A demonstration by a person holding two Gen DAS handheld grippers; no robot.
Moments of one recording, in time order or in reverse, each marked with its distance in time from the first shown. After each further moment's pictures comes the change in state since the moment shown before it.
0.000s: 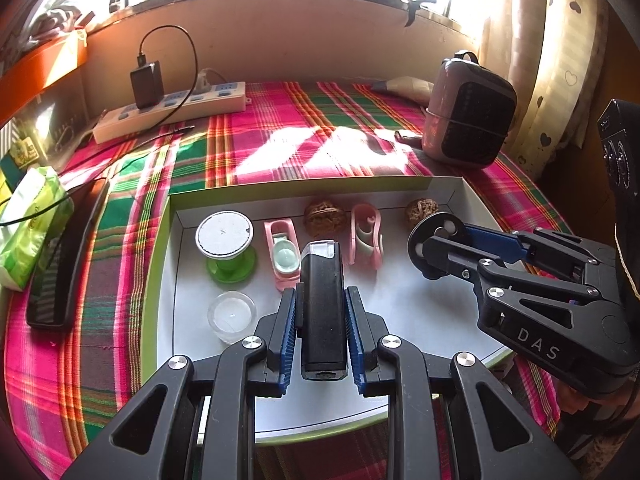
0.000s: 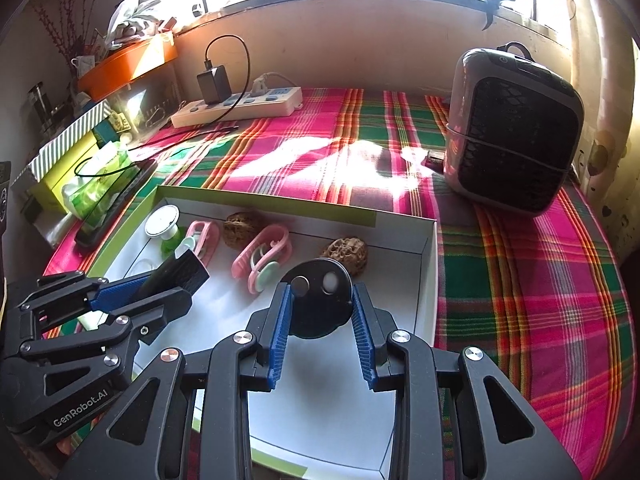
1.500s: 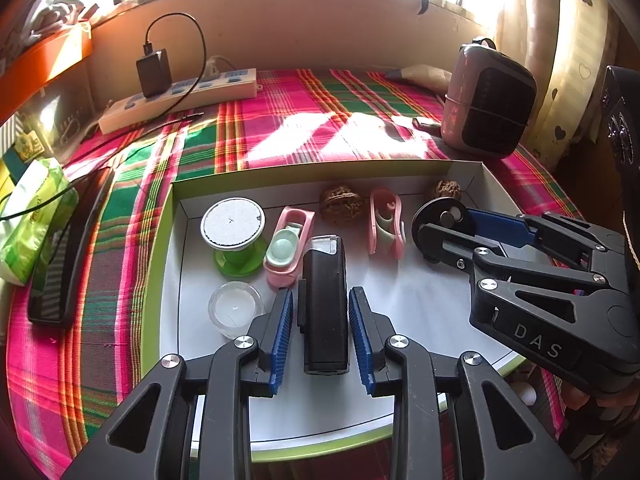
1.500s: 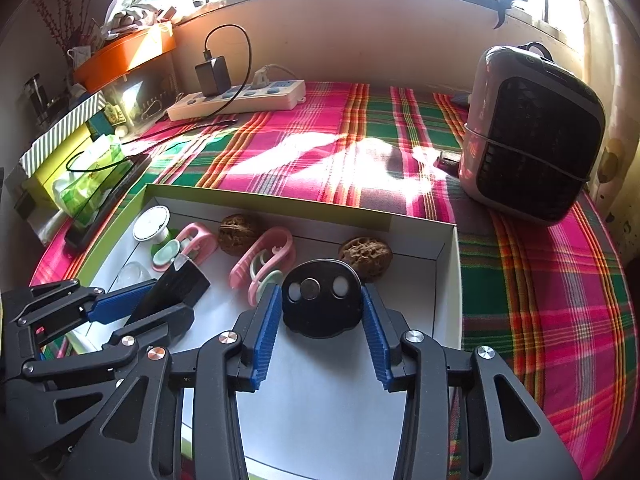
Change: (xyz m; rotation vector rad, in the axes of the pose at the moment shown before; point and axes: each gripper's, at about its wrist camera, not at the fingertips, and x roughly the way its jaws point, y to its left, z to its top) left arm 0.012 0.004 -0.003 0.001 0.029 0.044; right arm 0.014 0.005 0.004 -0.012 0.011 -0.012
